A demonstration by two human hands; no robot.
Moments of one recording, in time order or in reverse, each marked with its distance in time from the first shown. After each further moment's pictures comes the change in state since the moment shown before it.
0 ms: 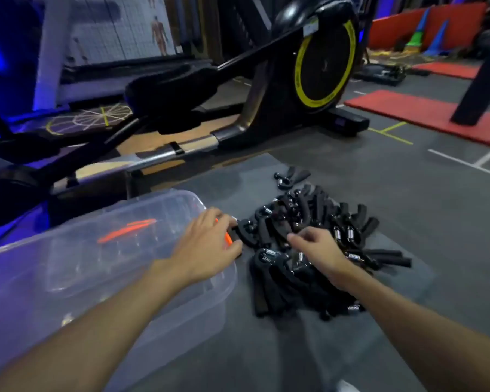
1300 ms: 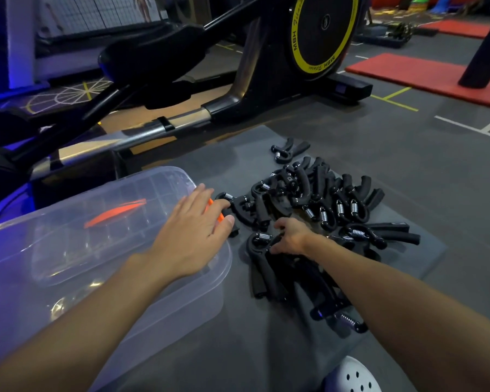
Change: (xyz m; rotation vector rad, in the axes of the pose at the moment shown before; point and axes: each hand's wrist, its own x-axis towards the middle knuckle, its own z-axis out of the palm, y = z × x) left_hand -0.011 -0.005 0.003 0.118 -0.053 0.052; right_hand 0.052 0.045 0.052 -0.454 -0.308 0.242
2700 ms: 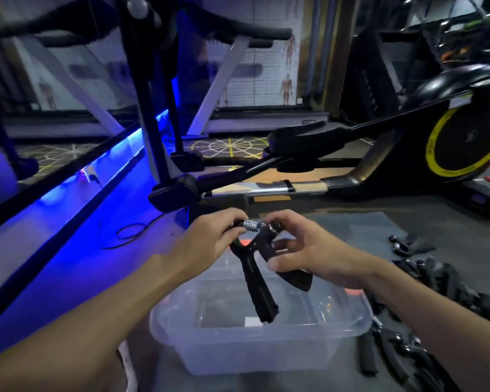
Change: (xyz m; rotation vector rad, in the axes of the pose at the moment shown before) left_hand -0.166 -0.107 -0.174 -0.269 0.490 -0.049; right_hand -0.205 -0.266 0.009 0.410 -0.626 -0.821
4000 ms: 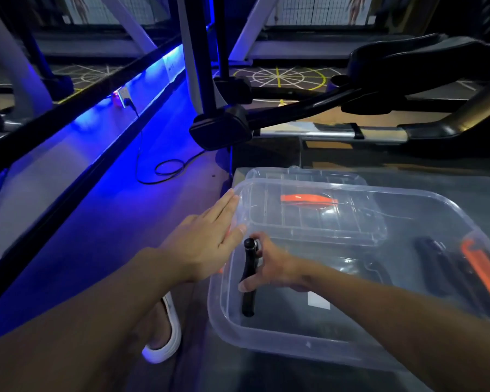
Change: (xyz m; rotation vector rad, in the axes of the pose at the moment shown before) left_hand -0.089 -0.135 -0.008 0.352 -0.423 -0.548; right_hand 0.176 0.185 0.131 -0.164 -0.213 0.374
